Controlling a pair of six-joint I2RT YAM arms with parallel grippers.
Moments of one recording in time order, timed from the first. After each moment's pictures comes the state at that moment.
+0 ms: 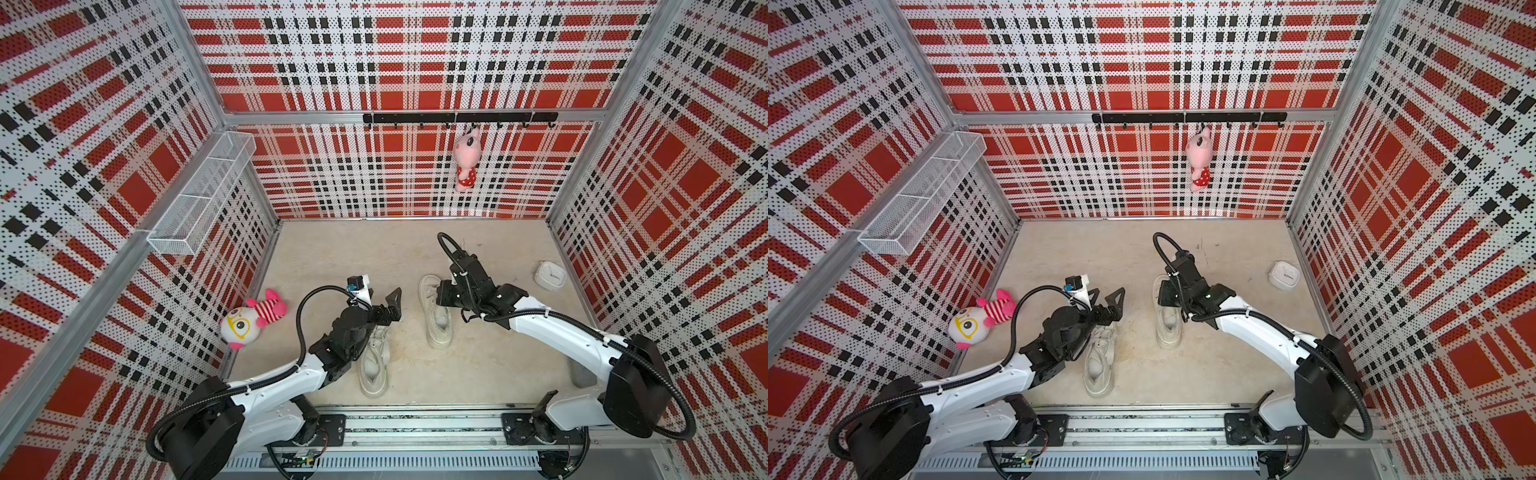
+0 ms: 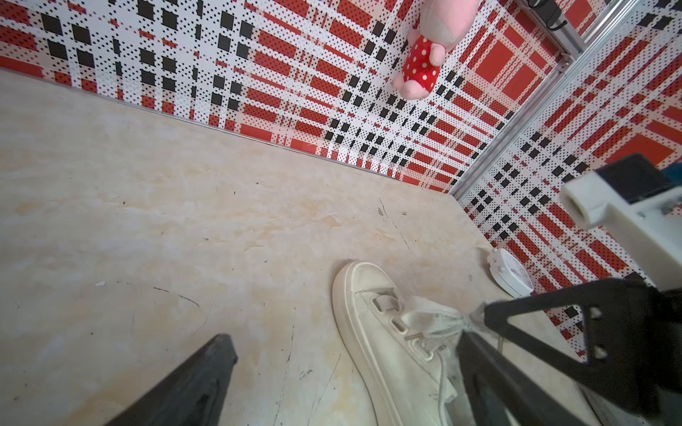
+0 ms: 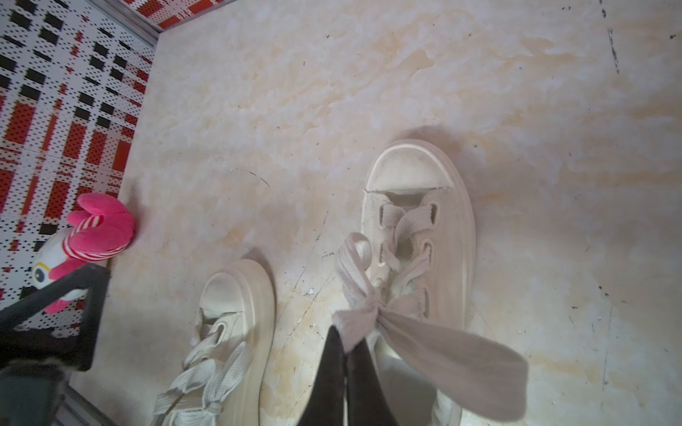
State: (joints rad) left arm -0.75 1.11 0.40 0.53 -0.33 -0.51; right arm 0.70 1.41 1.06 -0.39 0.07 0.67
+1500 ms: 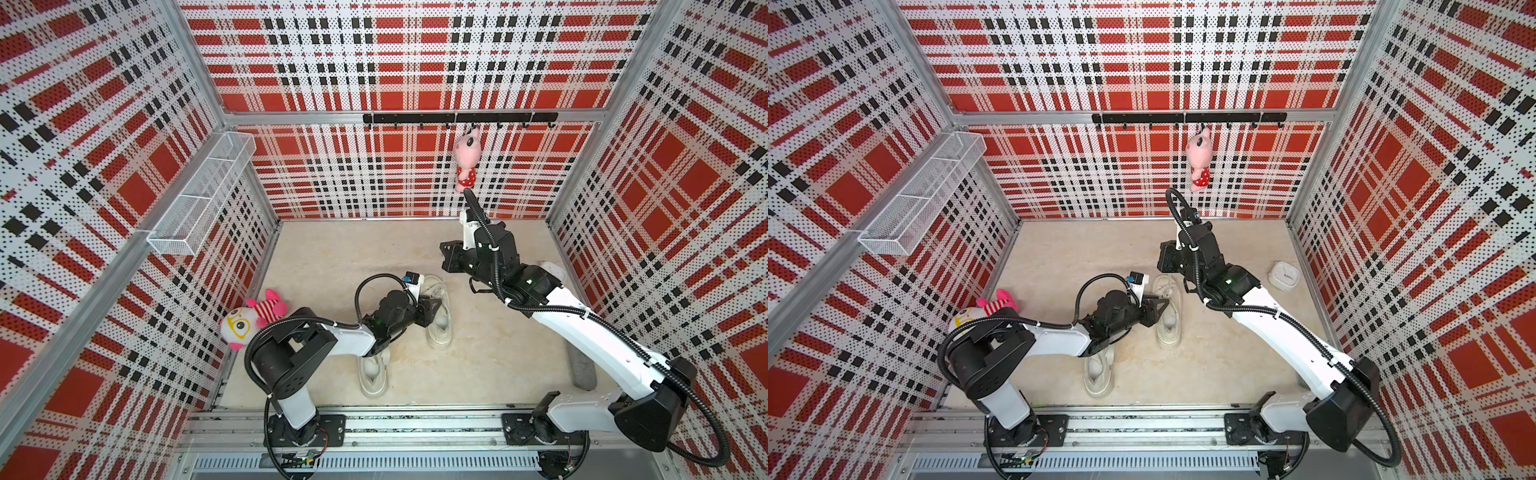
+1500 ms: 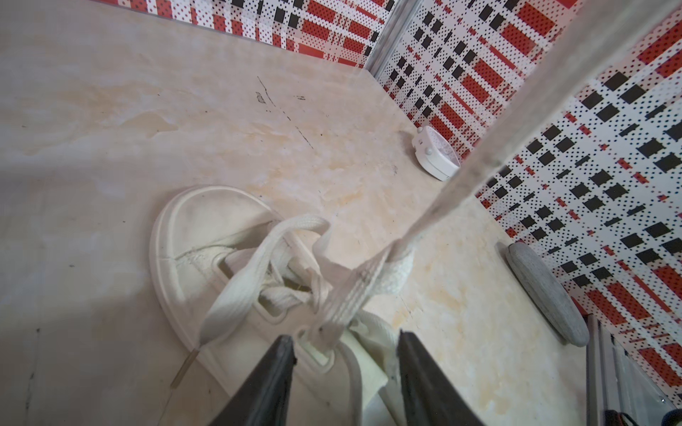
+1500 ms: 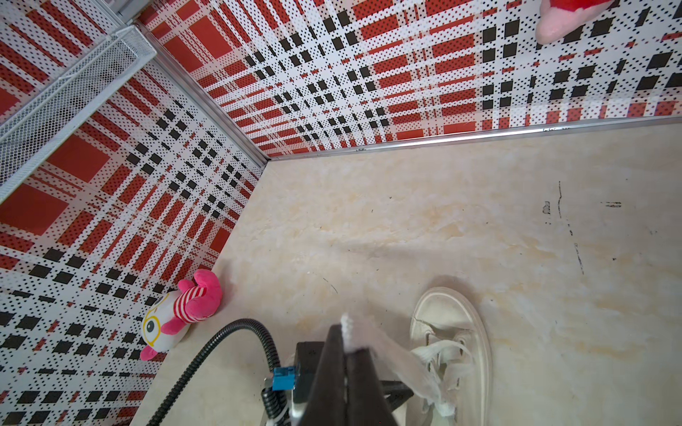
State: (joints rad) left arm -0.79 1.74 0.70 0.72 0.09 -0.49; right arm 0.68 1.33 1.33 -0.39 0.13 0.52
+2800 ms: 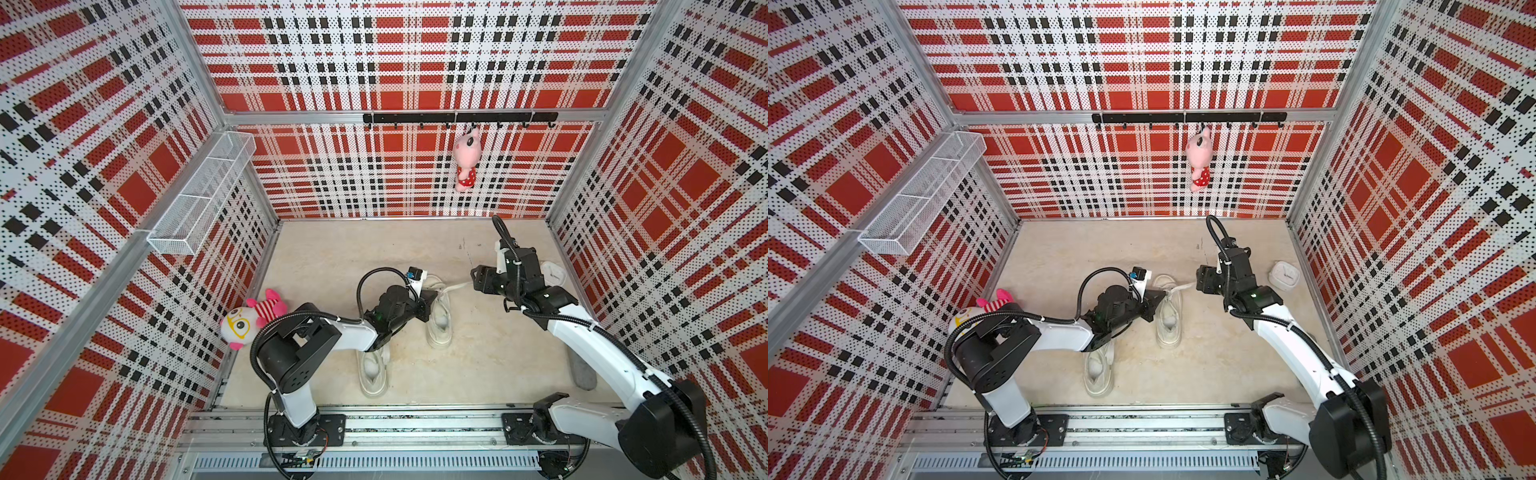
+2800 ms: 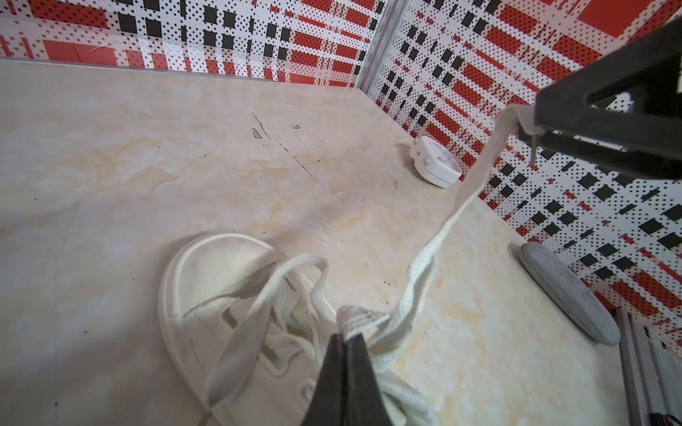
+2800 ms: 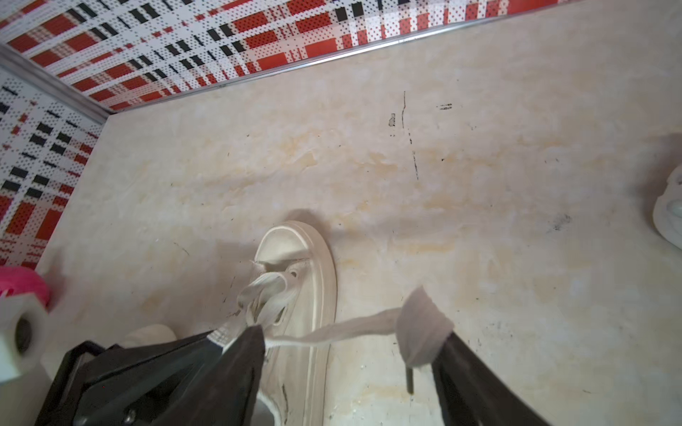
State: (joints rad) left arm -0.78 1.76 0.73 0.76 0.10 -0.38; right arm 0.37 1.16 0.91 -0.35 0.04 0.36
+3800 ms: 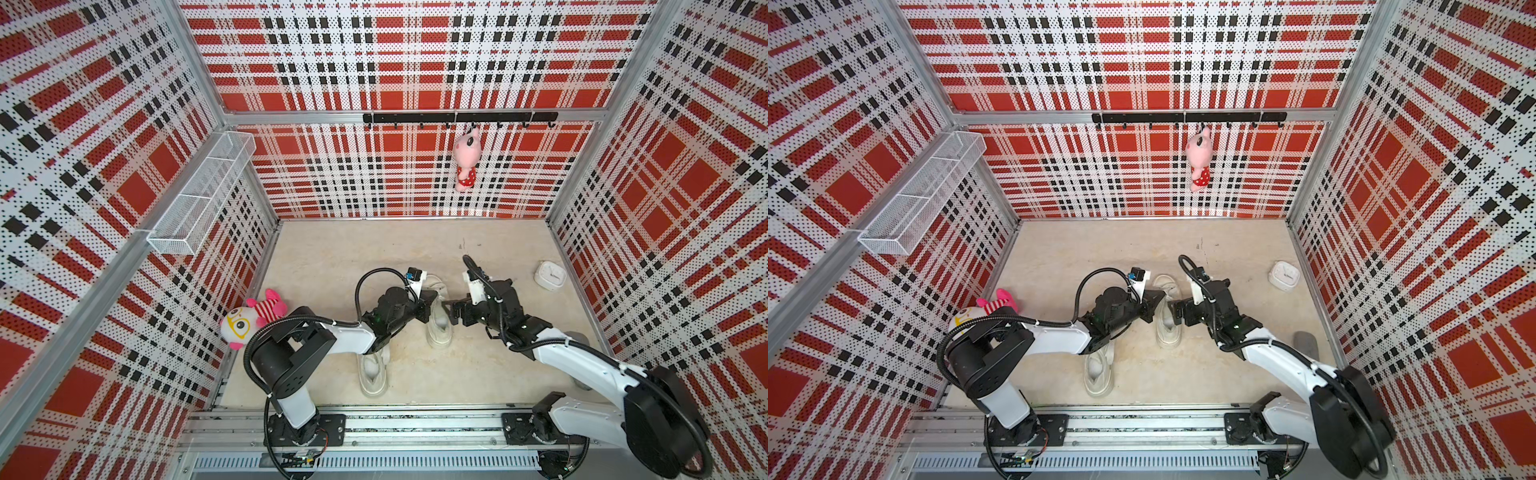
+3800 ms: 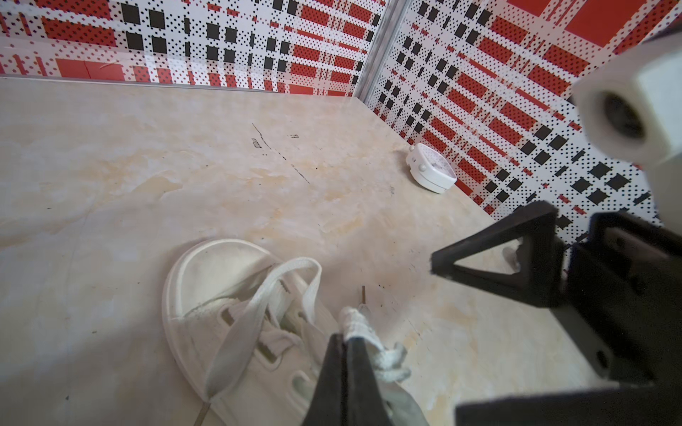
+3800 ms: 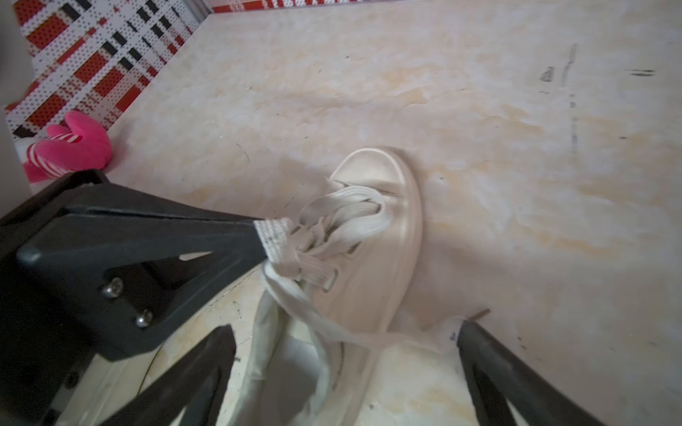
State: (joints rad) left arm -0.79 1.72 0.71 0.76 0.08 -0.38; right arm 0.56 1.26 0.61 0.08 -0.10 0.26
